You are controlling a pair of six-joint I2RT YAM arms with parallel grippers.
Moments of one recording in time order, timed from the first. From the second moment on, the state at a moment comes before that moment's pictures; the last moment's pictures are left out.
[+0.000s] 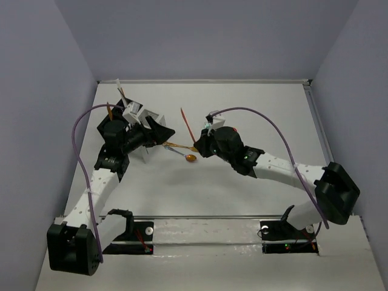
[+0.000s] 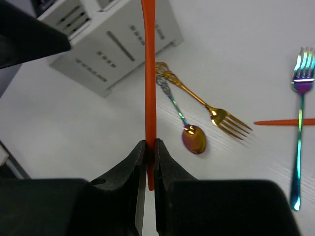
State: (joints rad) left arm -0.14 0.97 0.67 0.08 0.58 -0.65; right arm 0.84 1.46 0.94 0.13 0.18 0.44
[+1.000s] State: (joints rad) left arm -0.31 1.05 0.70 0.07 0.42 -0.69; right arm 1.06 1.43 0.94 0.17 0.16 0.41
